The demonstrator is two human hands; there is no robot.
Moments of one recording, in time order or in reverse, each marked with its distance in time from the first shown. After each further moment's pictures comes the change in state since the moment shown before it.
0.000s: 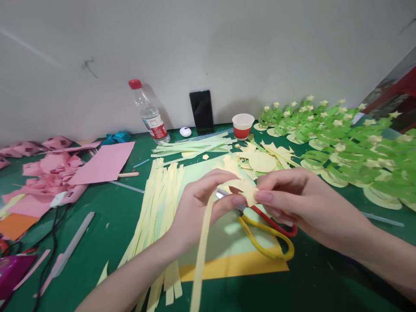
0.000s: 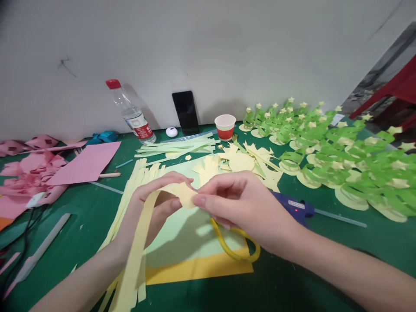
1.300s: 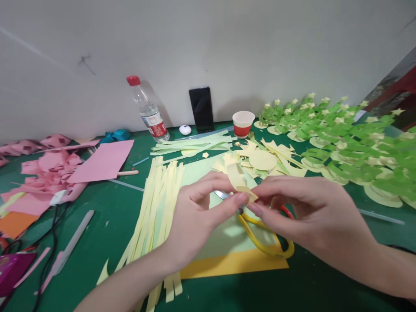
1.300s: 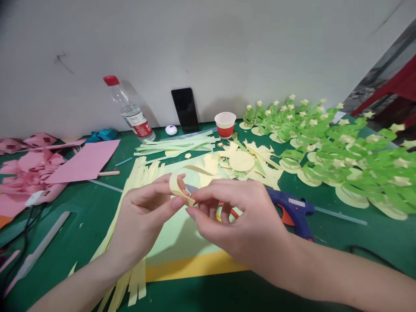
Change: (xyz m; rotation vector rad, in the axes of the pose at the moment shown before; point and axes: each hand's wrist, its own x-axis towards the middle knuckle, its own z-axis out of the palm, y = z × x) left_hand -0.008 0.003 0.009 0.019 0.151 -0.074; right_hand -0.010 0.000 0.014 -0.572 0.225 -0.454
